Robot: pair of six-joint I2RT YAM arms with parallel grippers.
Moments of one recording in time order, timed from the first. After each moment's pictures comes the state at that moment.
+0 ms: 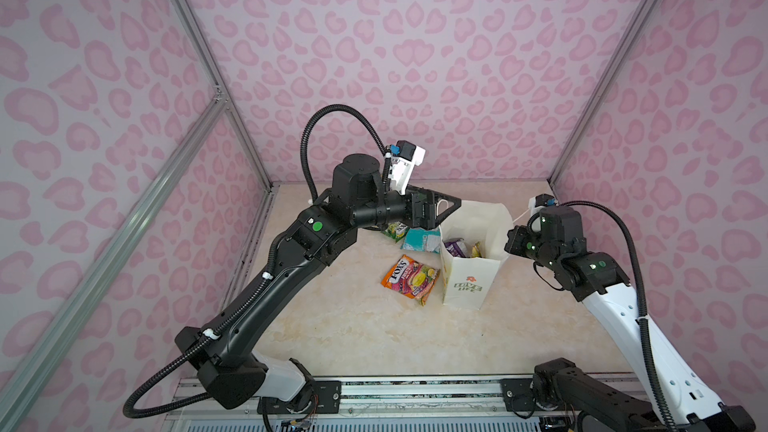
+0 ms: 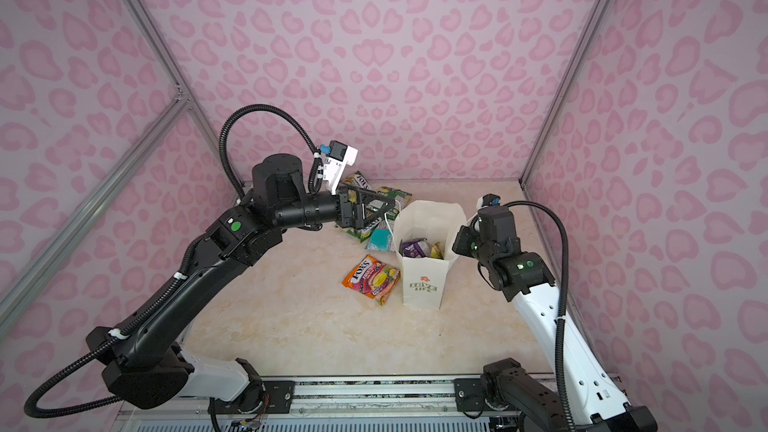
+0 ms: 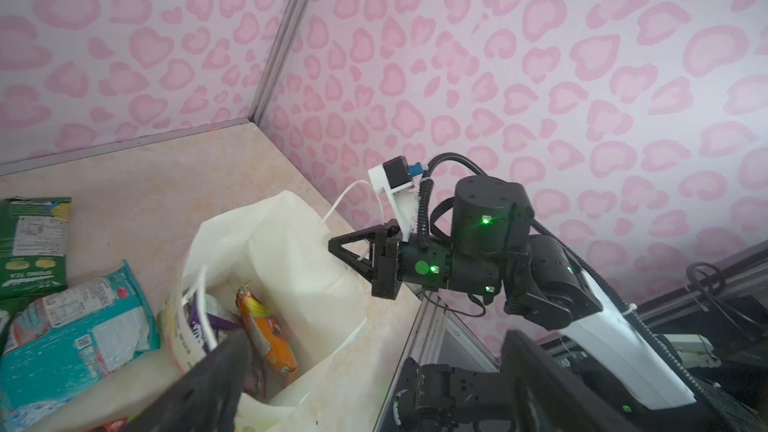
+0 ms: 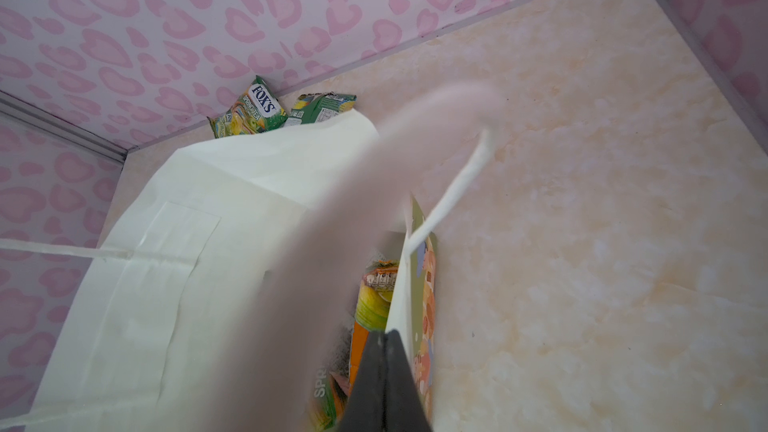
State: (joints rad) left arm -0.71 1.41 1.71 -0.53 0.45 -0.51; right arm 0.26 1.03 1.09 -0.71 0.04 0.48
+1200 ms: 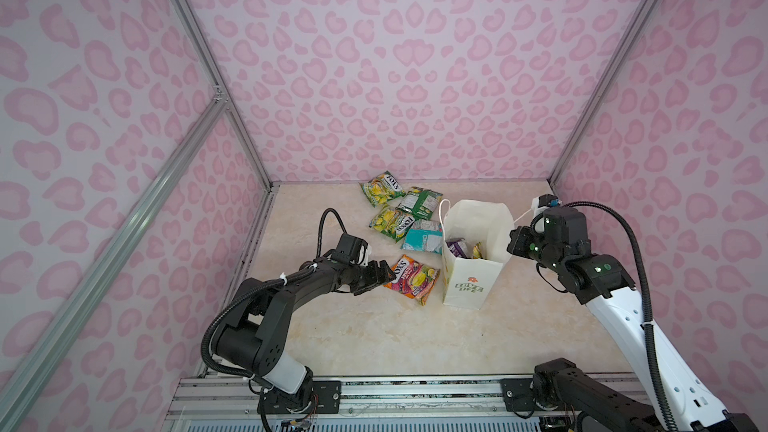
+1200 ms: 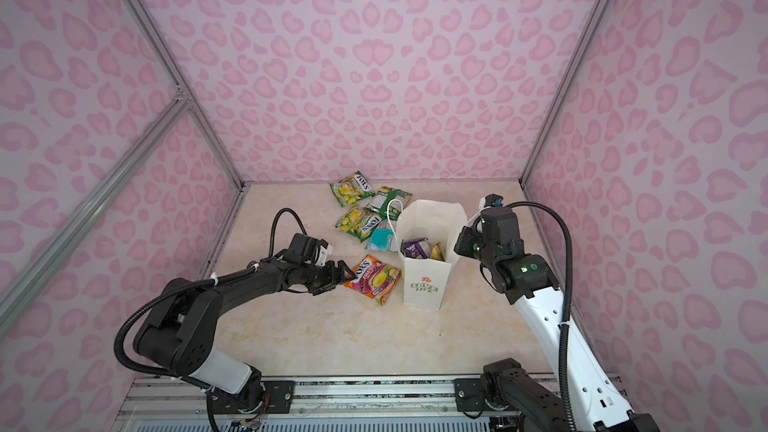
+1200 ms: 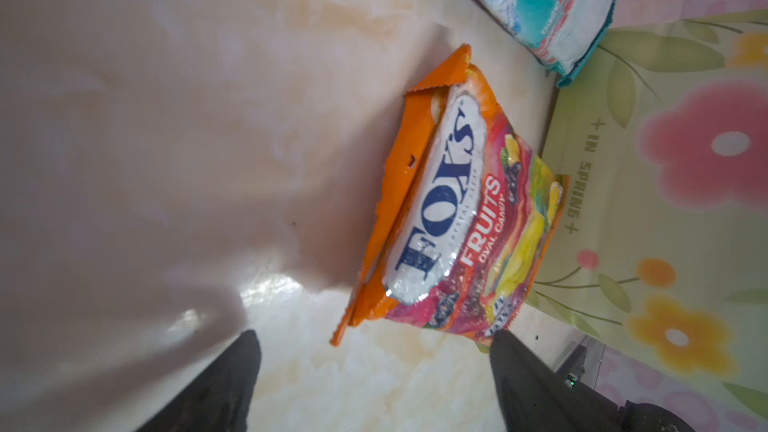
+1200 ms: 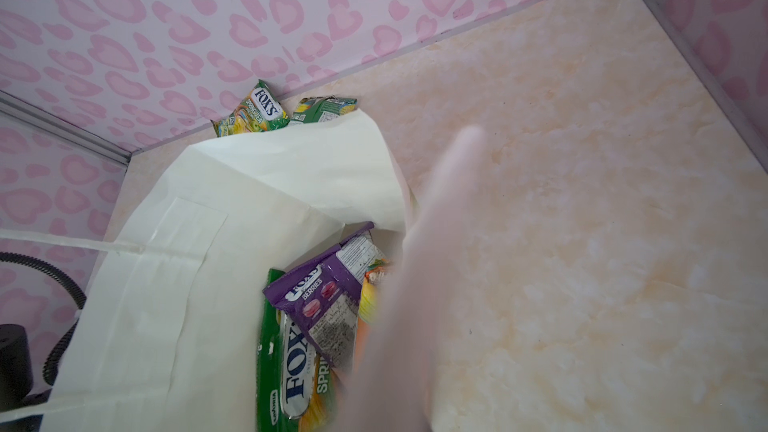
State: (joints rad) left arm -0.40 1.61 0.79 -0.23 0.47 -0.63; right arm 0.25 1.01 1.10 -0.73 0.04 0.48
